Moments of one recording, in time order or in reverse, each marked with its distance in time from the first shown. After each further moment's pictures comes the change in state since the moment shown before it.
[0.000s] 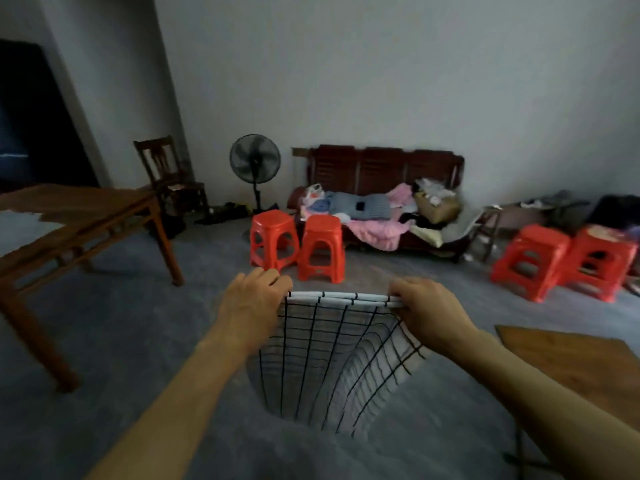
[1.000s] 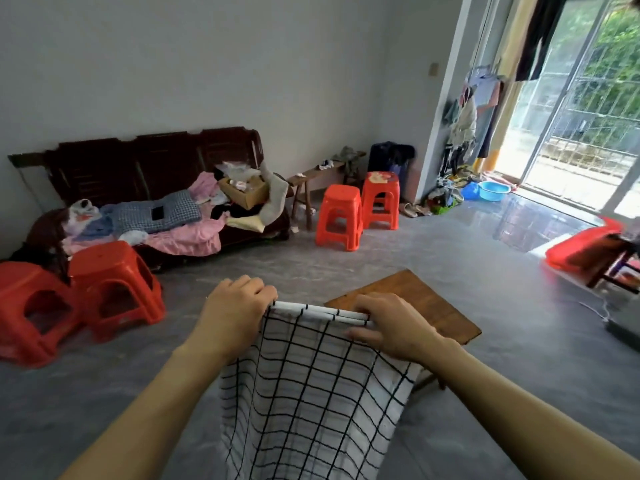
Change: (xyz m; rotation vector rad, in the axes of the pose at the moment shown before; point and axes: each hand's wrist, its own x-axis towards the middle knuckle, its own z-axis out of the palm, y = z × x) left_hand 0.335 0.353 0.200 -0.241 -0.068 0.619; right_hand -0.061 0.408 -0.022 0.112 -0.053 0.423
